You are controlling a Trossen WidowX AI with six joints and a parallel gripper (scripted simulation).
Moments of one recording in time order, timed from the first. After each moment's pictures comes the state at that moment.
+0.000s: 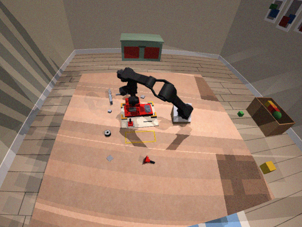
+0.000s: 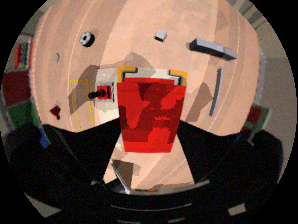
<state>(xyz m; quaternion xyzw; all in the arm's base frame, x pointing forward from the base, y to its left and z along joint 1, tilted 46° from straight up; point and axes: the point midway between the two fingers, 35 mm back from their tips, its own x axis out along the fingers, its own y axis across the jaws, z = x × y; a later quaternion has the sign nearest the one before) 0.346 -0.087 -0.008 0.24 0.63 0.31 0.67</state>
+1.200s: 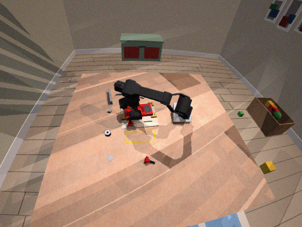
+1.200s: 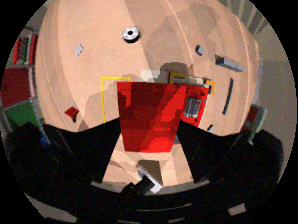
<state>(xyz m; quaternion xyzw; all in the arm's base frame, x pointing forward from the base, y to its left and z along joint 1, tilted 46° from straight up) 0.334 -0.011 0.092 0.23 0.63 0.30 0.68</state>
